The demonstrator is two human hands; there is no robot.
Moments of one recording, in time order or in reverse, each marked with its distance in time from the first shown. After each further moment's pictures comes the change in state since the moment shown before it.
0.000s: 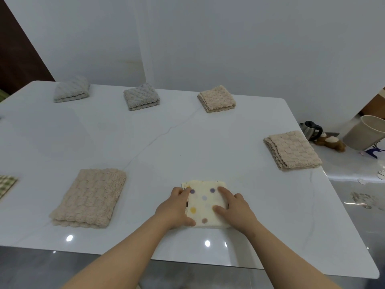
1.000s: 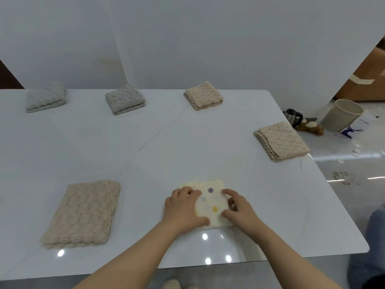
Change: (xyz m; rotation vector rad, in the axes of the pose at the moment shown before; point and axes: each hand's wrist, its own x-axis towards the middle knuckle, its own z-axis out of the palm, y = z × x) left_hand 0.007 0.011 0.002 0.203 0.136 0.133; right_hand -0.023 0.001 0.002 0.368 0.077 0.024
